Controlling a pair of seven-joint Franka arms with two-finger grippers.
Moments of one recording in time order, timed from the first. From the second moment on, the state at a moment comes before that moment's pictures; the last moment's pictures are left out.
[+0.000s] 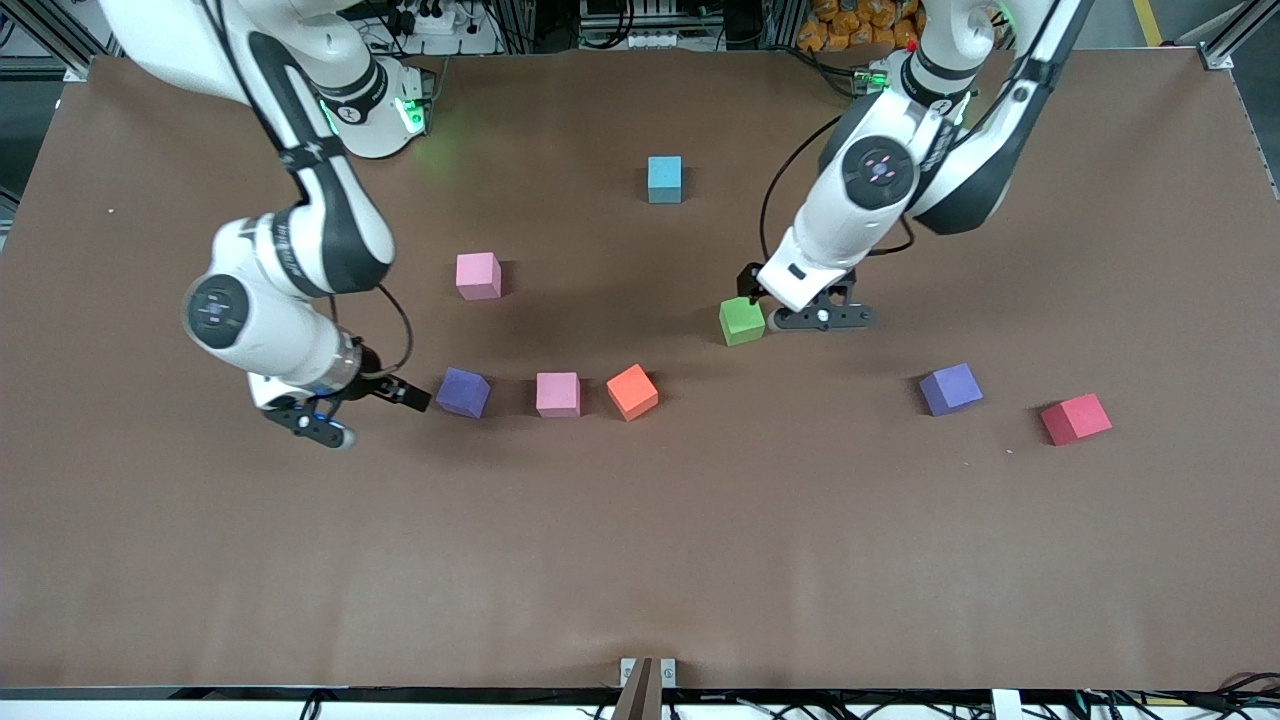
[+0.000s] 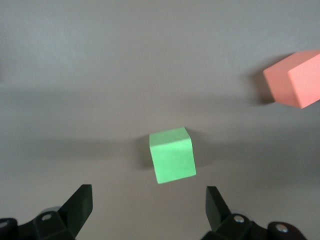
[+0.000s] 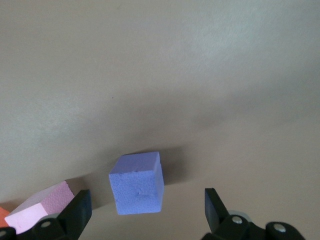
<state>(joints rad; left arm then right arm) -0.27 0.21 -0.36 -2.05 -0.06 2.20 -0.67 0.32 0.37 -0.07 -1.90 0.19 2.22 0.56</state>
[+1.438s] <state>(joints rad) -0.34 0.48 -0.35 -2.05 0.02 2.37 -0.91 0.41 0.55 -0.08 -1.87 0.19 2.34 0.57</state>
